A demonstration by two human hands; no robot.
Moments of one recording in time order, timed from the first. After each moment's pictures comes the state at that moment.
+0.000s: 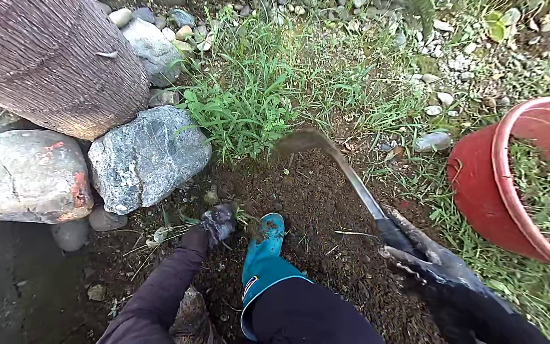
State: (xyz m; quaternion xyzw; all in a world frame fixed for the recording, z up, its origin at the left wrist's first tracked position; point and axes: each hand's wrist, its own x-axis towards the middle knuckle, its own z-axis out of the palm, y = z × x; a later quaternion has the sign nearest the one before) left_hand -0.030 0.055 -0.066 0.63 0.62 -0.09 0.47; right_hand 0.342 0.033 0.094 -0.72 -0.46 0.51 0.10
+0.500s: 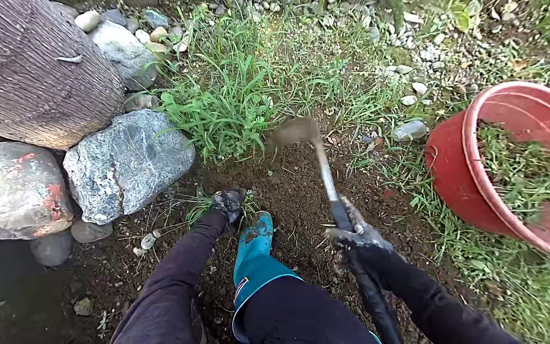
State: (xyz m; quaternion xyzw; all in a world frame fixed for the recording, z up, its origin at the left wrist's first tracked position) left_hand 0.023 0.103 -0.100 0.70 0.58 -0.18 0.38; right_hand 0.305 0.043 0.054 -0.73 -0.33 0.60 0.10
